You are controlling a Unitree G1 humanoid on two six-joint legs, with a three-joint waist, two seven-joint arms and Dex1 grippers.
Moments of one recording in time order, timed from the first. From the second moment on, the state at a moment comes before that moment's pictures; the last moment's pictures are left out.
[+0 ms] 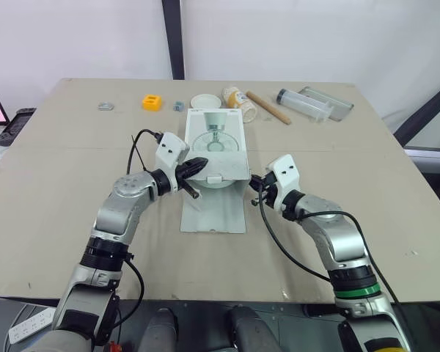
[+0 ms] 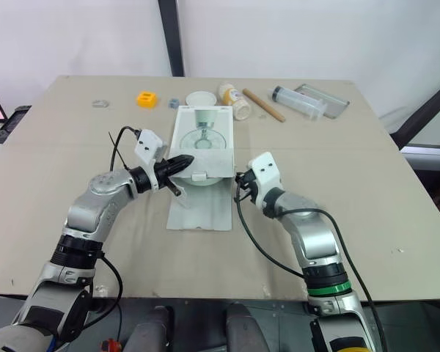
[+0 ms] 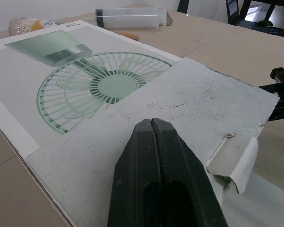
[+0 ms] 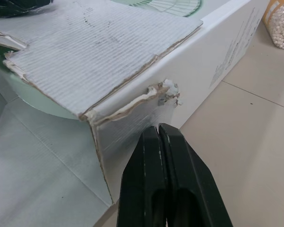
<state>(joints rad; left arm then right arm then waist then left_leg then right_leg) -0.63 0.29 -0.08 0.11 -0.26 0.44 -0.66 -0.44 -0.35 0.06 -0.04 0.18 0.50 0.52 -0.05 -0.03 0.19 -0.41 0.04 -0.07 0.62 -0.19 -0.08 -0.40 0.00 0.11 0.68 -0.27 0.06</state>
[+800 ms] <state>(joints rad) -0.62 0.29 -0.08 0.09 -0.27 0.45 -0.65 -0.54 -0.35 -0.06 0.07 0.23 0.35 0.53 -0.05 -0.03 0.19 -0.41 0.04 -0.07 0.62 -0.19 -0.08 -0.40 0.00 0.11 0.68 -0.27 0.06</state>
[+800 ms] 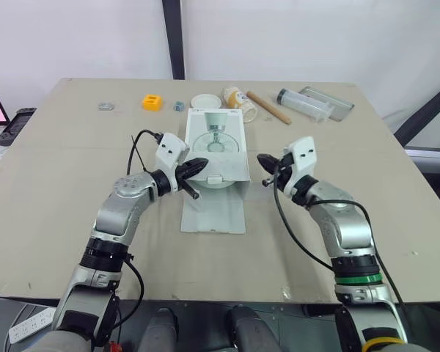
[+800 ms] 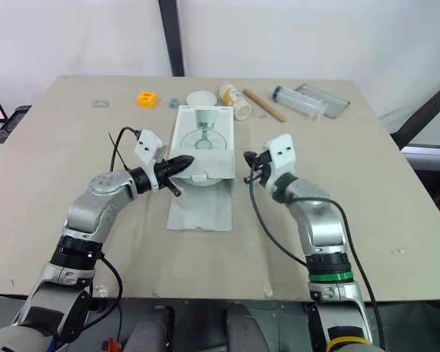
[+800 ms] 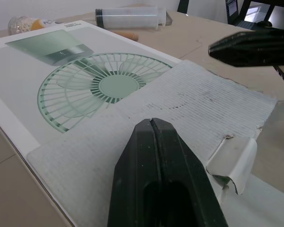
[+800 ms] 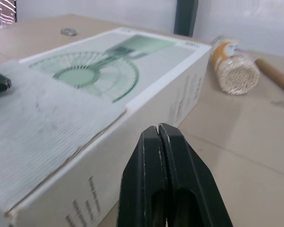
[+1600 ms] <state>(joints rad) -0.62 0.29 -0.08 0.08 -0.27 0.47 -0.64 -0.50 -0.33 0.08 -0.06 0.28 0.45 0.63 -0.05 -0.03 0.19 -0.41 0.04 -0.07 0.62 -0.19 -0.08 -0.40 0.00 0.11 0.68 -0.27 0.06</state>
